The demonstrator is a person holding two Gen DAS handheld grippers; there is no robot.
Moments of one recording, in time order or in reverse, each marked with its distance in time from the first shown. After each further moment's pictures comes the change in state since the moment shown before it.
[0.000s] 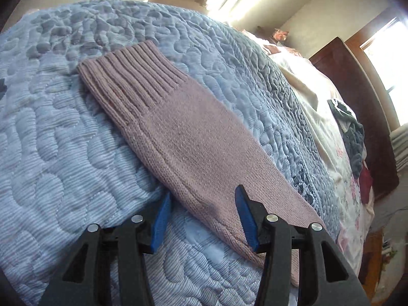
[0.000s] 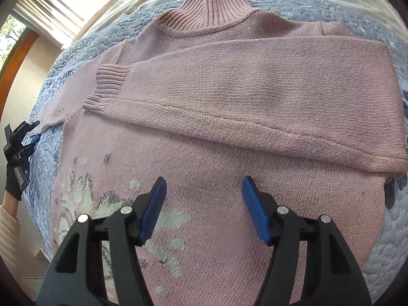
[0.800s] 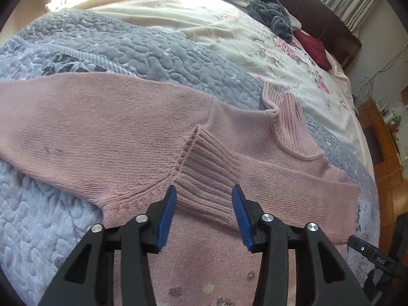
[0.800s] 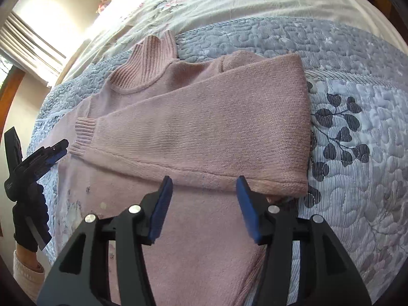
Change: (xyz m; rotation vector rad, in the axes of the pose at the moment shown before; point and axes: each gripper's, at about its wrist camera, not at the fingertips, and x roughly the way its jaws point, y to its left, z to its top) left arm 0.021 -0.271 -0.240 0.576 0.256 -0.106; right arm -0.075 -0.085 0.012 0.115 -0.107 -0.033
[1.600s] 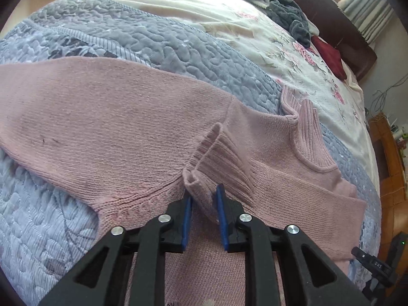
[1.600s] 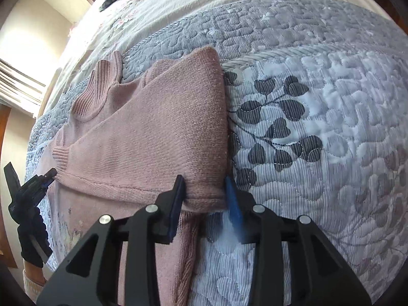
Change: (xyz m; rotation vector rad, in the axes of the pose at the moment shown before) left arm 0.023 0.001 0.003 -0.091 0.019 0.038; right arm -0.004 -0.082 0.003 0.173 -0.024 -0.053
